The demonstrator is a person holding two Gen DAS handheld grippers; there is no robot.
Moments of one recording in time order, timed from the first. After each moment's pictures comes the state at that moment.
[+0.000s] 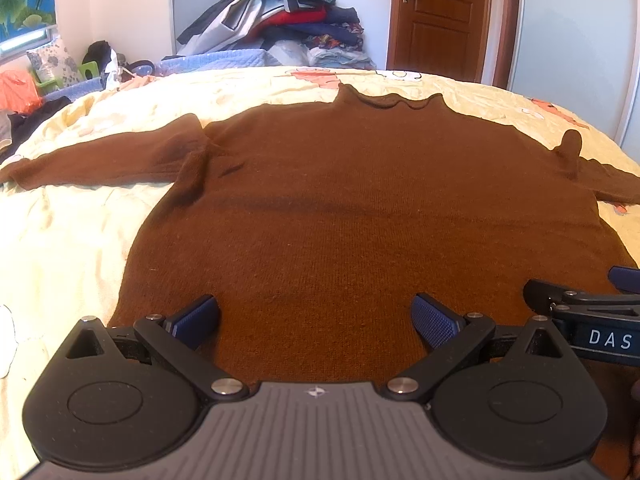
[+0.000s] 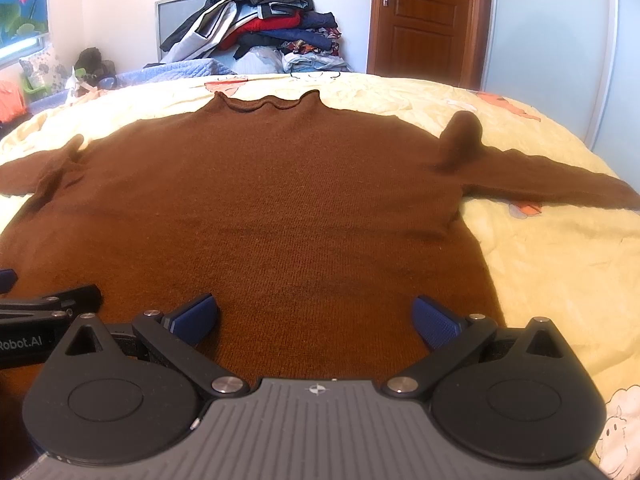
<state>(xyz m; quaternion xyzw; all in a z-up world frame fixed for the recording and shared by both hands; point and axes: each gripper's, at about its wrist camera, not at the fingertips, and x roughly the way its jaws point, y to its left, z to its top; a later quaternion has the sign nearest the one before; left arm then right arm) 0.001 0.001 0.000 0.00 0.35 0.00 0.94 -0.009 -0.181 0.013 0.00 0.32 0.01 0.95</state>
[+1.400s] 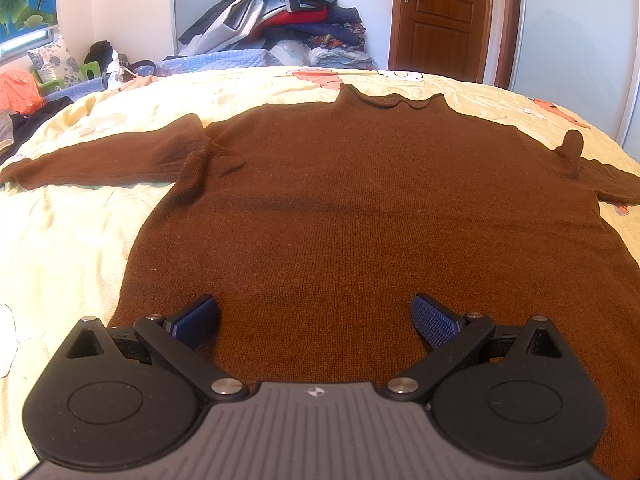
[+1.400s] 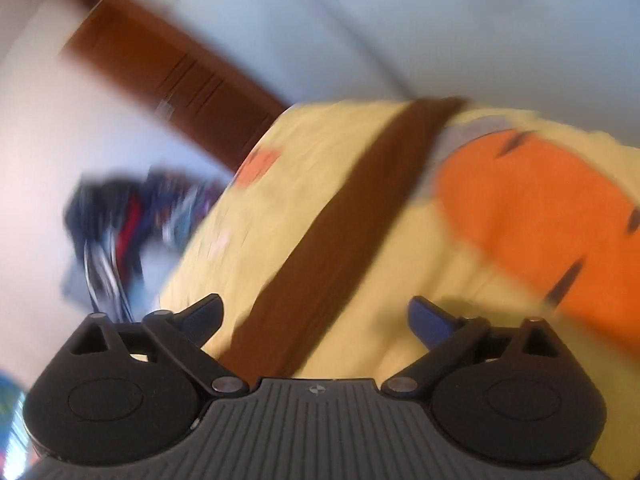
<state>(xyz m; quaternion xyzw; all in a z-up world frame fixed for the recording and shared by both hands) 0.002 0.000 0.000 0.00 0.35 0.00 0.94 0.018 -0.565 0.032 0.49 0.20 -0.12 0.84</state>
